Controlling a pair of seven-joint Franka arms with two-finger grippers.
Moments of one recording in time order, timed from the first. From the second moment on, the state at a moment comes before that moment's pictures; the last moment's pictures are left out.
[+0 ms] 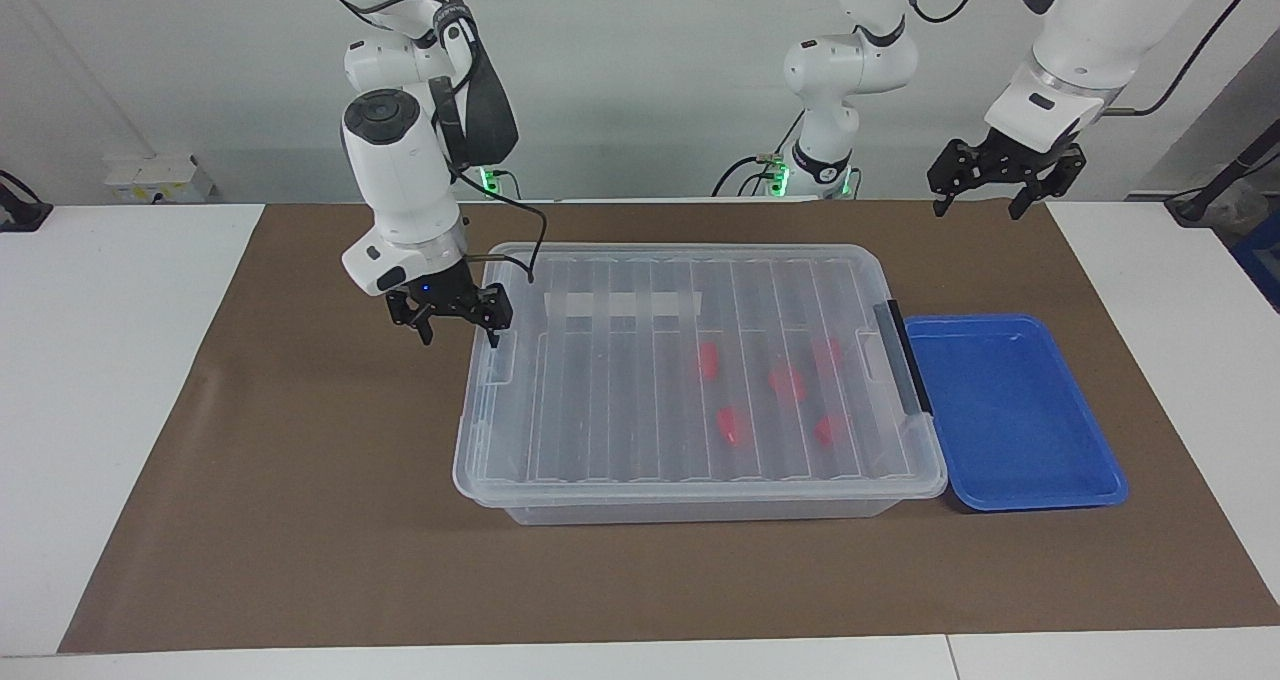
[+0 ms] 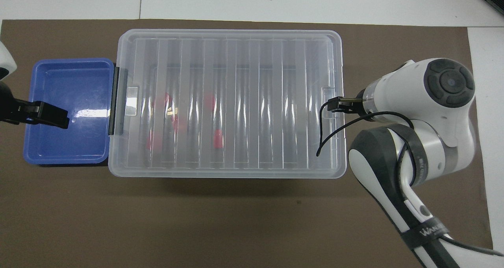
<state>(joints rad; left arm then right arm) 0.03 -0.02 -0.14 -1.54 0.01 1.46 0.05 0.21 0.09 0.02 -1.90 -0.02 2.10 0.35</state>
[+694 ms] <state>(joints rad) 0.03 -0.02 -0.15 -1.54 0.01 1.47 0.05 0.03 0.07 0.02 -1.94 -0.02 2.06 0.03</state>
